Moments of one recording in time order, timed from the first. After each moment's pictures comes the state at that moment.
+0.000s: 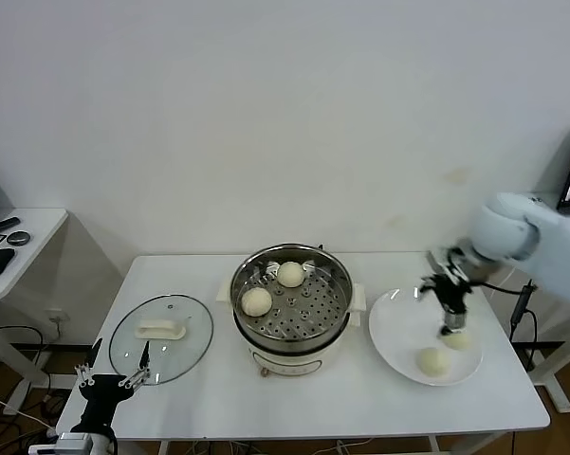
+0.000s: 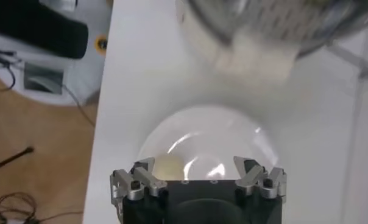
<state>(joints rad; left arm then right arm) 1.69 -1.29 -0.74 -2.01 -0.12 -0.09 -0.03 0.34 0.43 -1.06 1.62 0.04 -0.33 -1.29</state>
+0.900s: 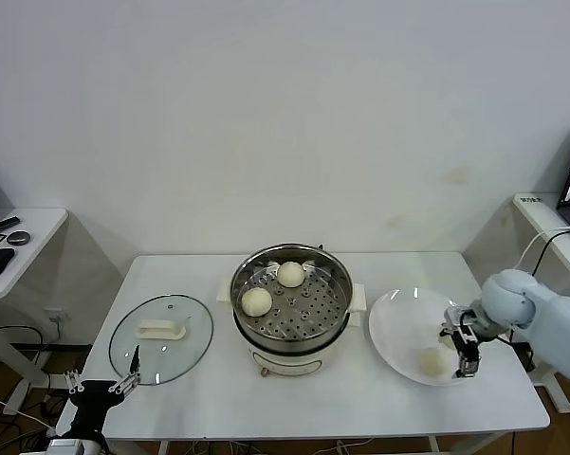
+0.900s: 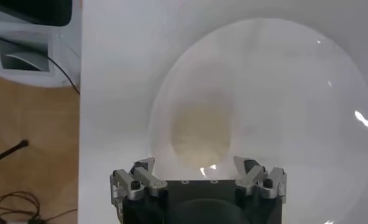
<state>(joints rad) 1.71 -1.31 -0.78 -2.02 -0.12 -0.09 -0.03 -0.20 0.50 -0.66 1.44 -0.17 -0.26 -1.16</state>
